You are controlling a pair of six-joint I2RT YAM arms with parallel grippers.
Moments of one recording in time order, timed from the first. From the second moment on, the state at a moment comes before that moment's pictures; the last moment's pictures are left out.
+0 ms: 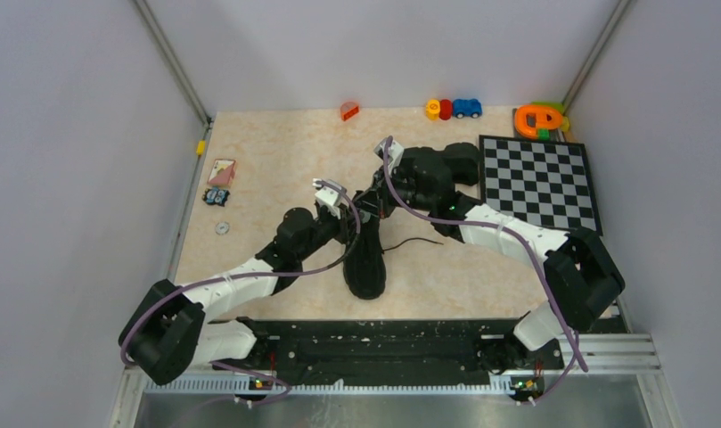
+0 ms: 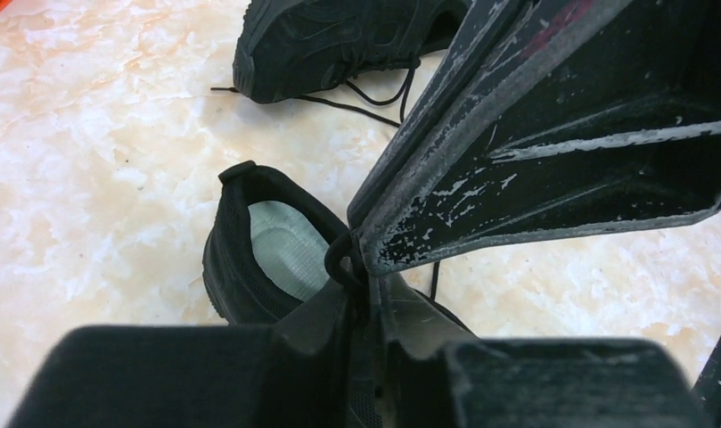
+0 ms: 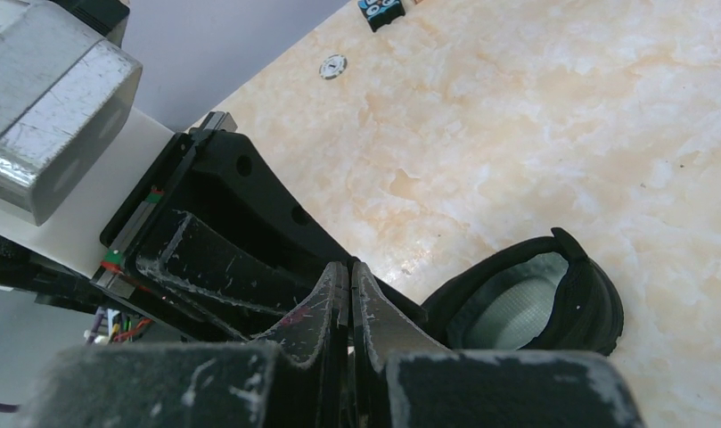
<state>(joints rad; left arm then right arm) -0.64 1.21 0.48 0.58 0.12 -0.18 0.71 1.53 1.02 0.29 -0.50 0.29</state>
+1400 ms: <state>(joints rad) -0.64 1.19 0.48 0.58 0.18 -0.10 0.71 1.52 1.01 0.24 -0.41 0.30</state>
